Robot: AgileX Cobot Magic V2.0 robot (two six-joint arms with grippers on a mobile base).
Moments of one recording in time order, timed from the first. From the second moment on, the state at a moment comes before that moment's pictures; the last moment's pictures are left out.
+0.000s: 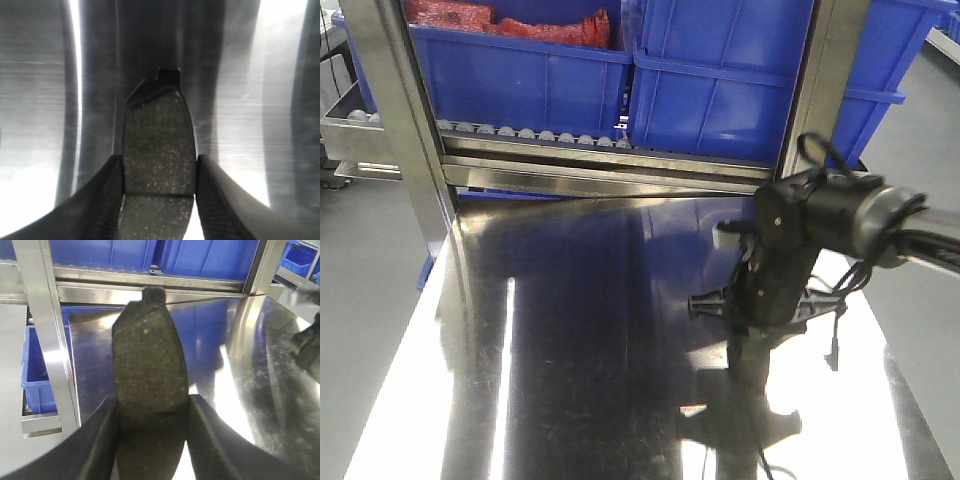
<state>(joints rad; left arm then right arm) -0.54 0.29 -0.44 0.39 0.62 -0.50 0.39 1.89 -1.36 -0.07 0.99 0.38</state>
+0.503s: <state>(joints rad) -0.54 0.29 -0.44 0.39 0.62 -0.50 0.38 1.27 -1.03 -0.27 0.80 0.36</state>
